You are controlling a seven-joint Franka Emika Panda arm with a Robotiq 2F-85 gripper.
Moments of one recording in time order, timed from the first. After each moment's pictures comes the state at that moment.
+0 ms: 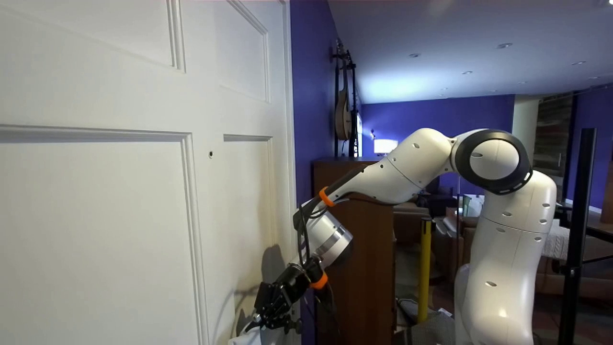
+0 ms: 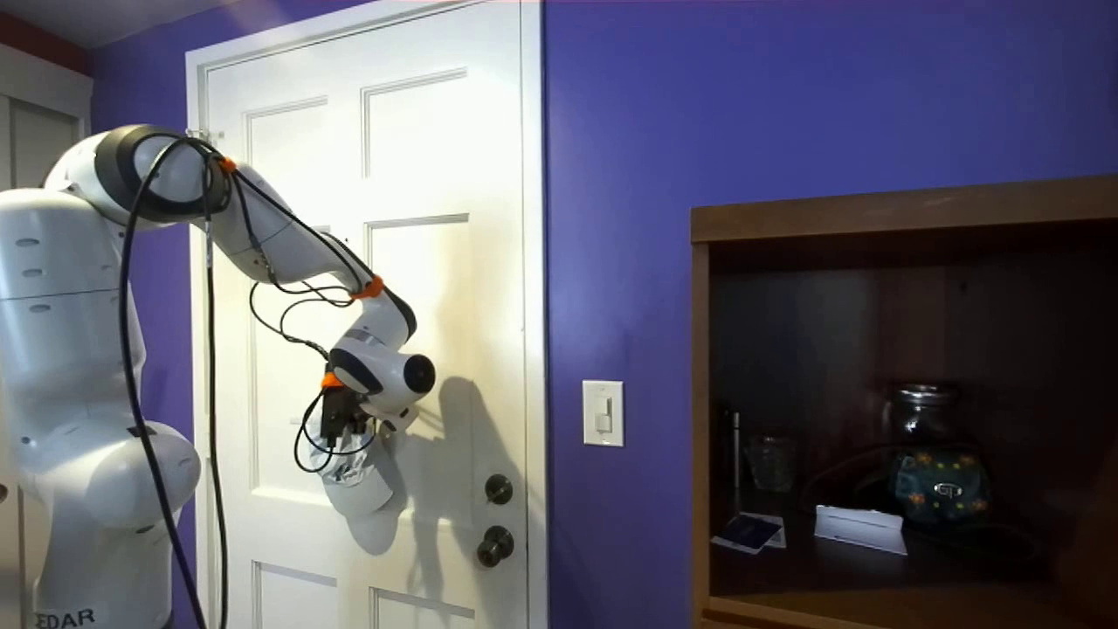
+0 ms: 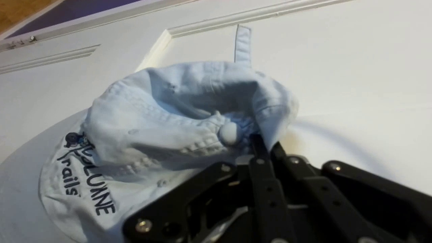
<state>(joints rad) 0.08 -0.18 0.01 -2.56 1.52 1.99 -0.58</state>
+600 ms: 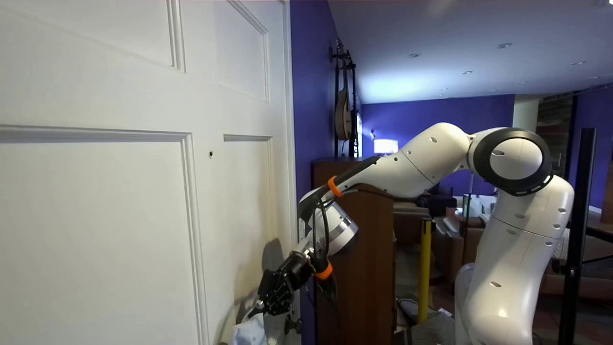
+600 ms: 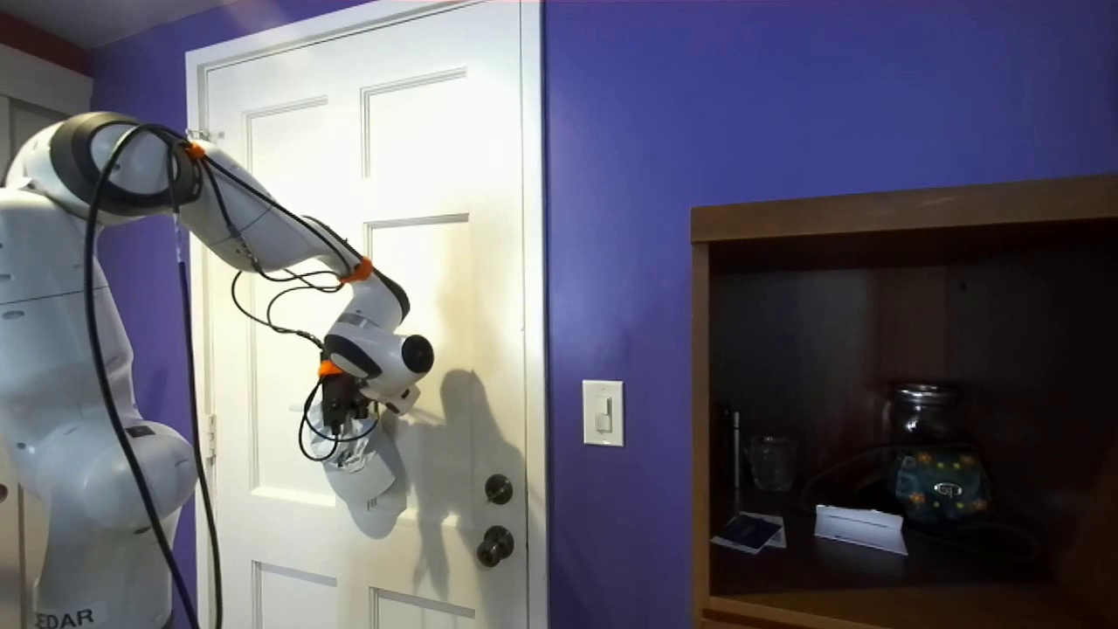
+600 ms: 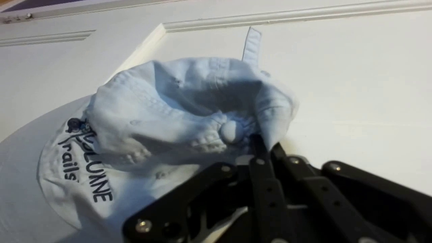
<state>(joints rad) 0.06 -0.27 0.02 -2.57 1.47 1.99 -0.60</state>
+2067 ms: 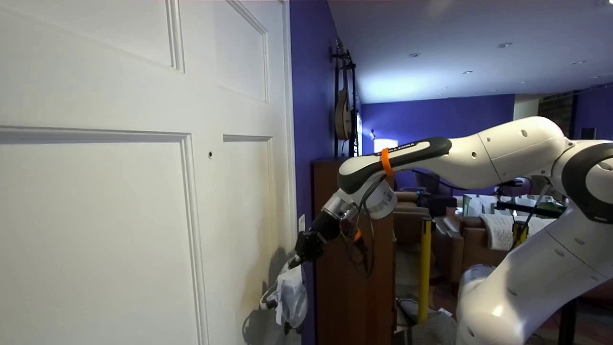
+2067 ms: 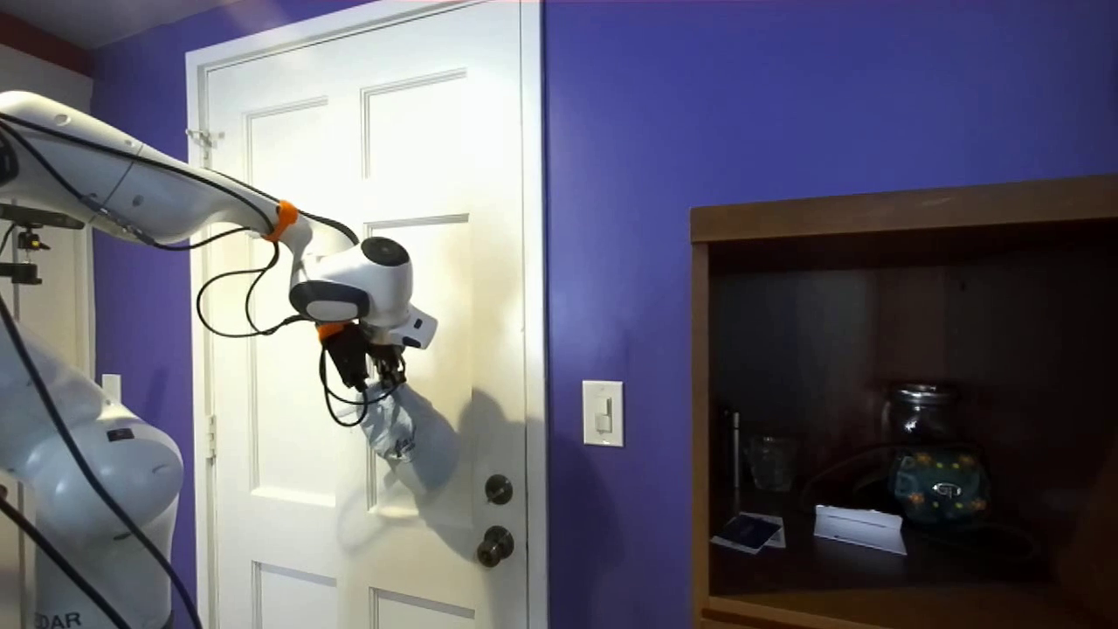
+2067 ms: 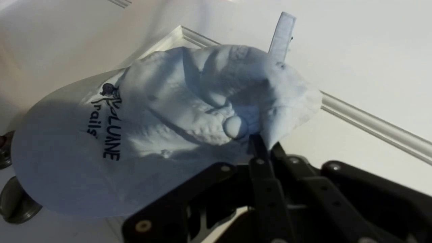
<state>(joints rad) -0.09 -0.68 0.01 -2.67 0.92 2.25 -0.36</state>
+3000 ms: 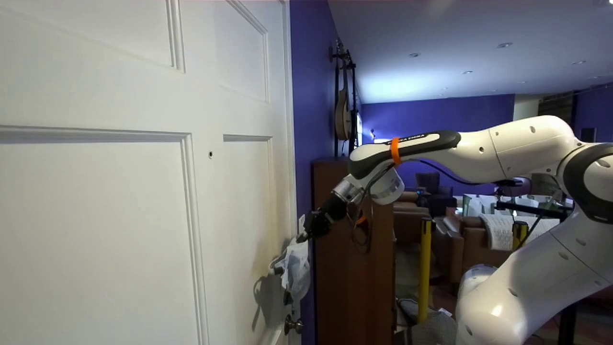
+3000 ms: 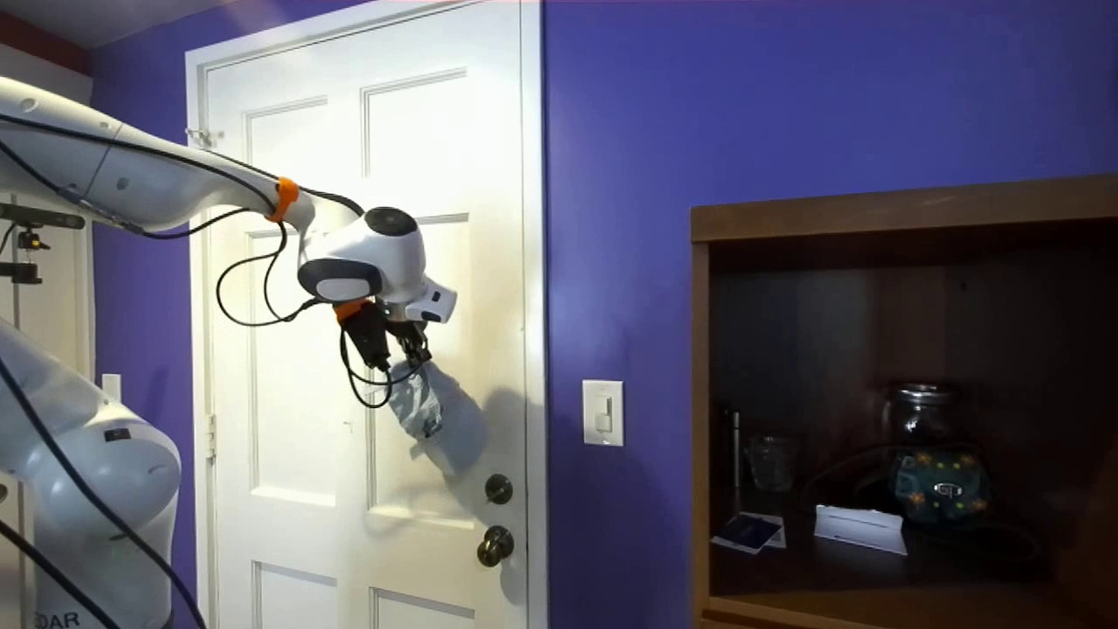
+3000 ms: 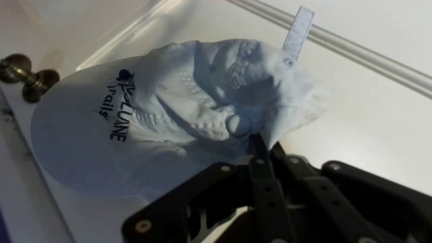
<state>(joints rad) -0.11 -0.72 -0.11 -2.61 0.82 2.26 -0.37</state>
